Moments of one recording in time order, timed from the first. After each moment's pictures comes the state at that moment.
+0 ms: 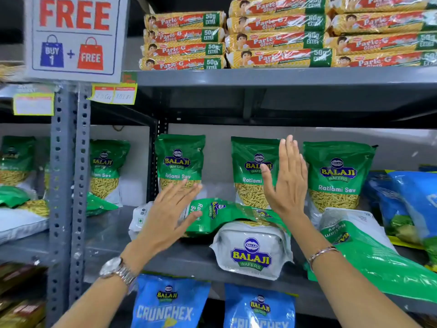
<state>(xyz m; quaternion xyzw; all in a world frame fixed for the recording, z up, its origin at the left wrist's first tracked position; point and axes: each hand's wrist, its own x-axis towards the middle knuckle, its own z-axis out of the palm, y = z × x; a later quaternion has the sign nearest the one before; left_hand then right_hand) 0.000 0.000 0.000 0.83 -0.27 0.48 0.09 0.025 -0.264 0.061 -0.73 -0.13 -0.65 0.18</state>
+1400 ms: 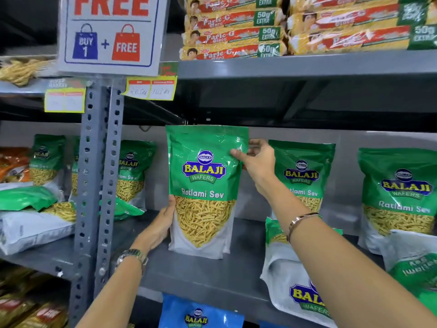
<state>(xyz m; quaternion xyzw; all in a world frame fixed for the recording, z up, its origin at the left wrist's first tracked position) 0.096 0.100 -0.011 0.70 -0.04 0.13 0.70 0.085 -0.115 0.128 -0.68 -0.20 -0.35 0.62</state>
